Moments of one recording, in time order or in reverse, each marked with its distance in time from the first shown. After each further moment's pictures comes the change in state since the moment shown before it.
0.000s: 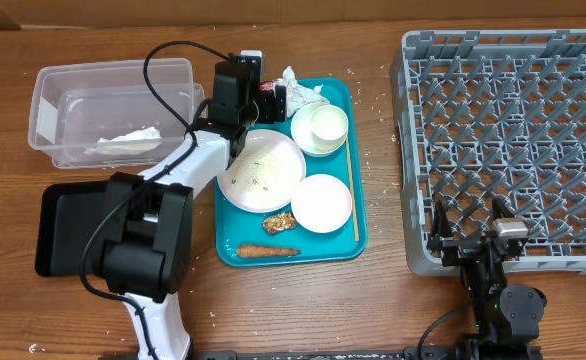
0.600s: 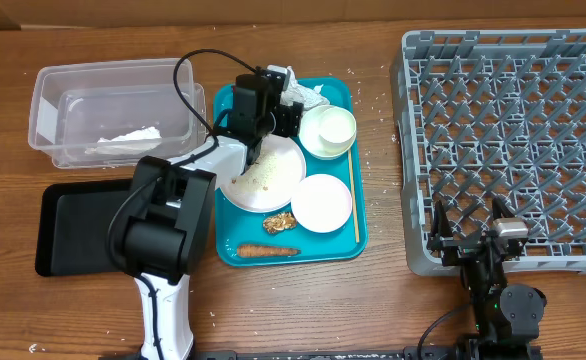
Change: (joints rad) left arm -0.058 0.122 0.000 0.098 0.066 0.125; right arm 0.000 0.000 0.000 0.001 0.000 0.000
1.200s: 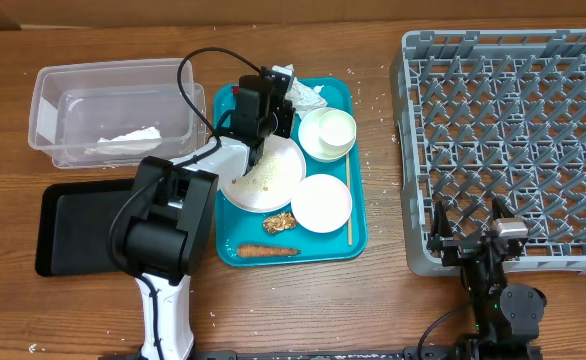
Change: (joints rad) left arm -0.005 0.000 0.000 0.014 -0.029 0.048; right arm 0.000 0.000 0.000 0.000 0.000 0.000
